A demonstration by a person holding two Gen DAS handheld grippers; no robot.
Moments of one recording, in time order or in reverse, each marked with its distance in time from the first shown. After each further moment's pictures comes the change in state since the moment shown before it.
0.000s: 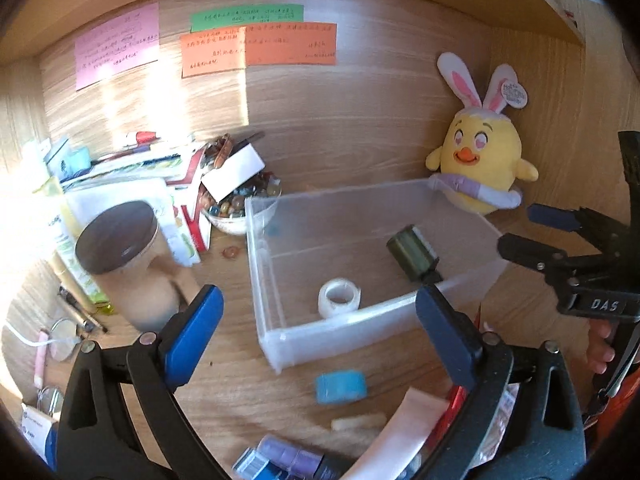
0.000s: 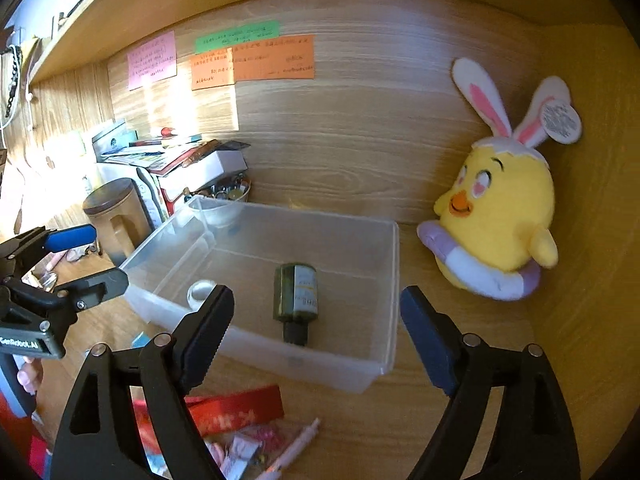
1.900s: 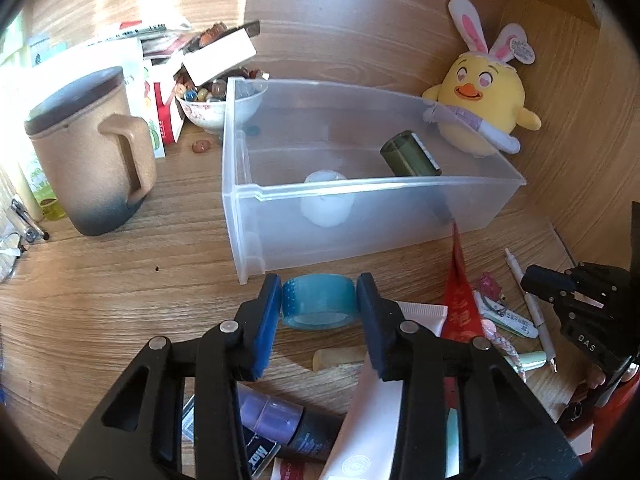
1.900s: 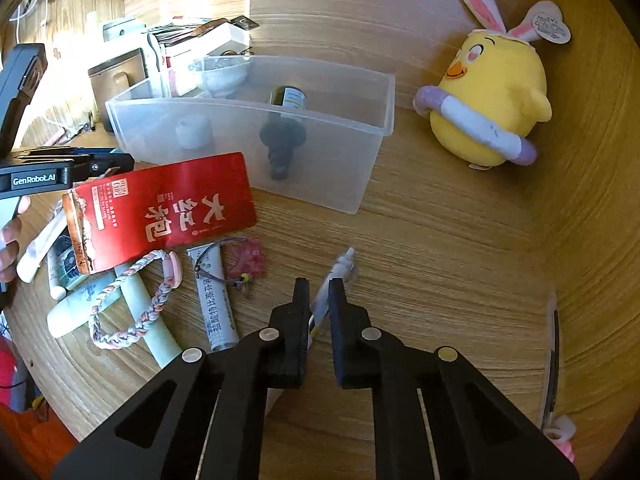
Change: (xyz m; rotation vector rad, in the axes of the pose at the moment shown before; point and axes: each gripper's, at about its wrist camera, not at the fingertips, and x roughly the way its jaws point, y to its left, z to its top) left arm 0.036 0.009 -0.059 -0.105 0.171 -0.120; right arm 0.003 -0.013 -0.107 -0.101 0.232 -0.032
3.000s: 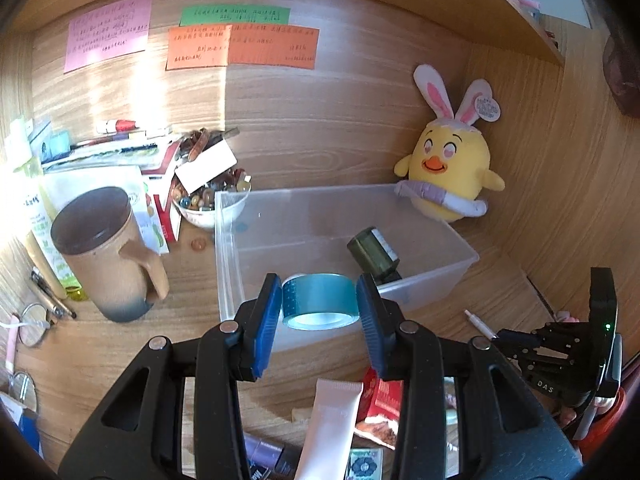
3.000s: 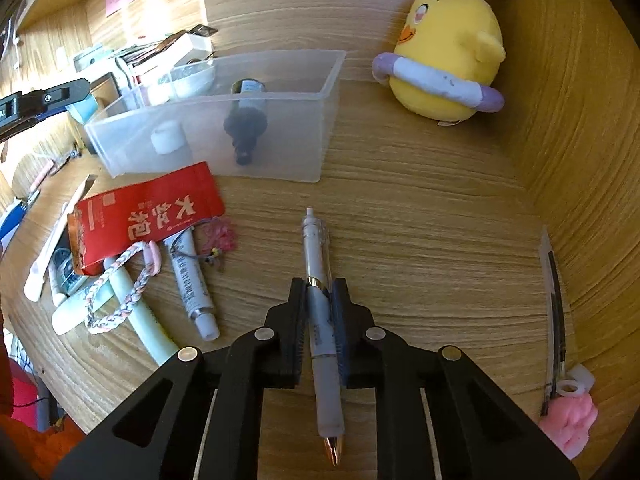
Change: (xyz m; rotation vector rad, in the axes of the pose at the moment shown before) left arm -0.053 -0.026 0.049 0.059 -0.195 -0.010; right arm -0.004 -0.027 -0.022 0.157 0.015 0.016
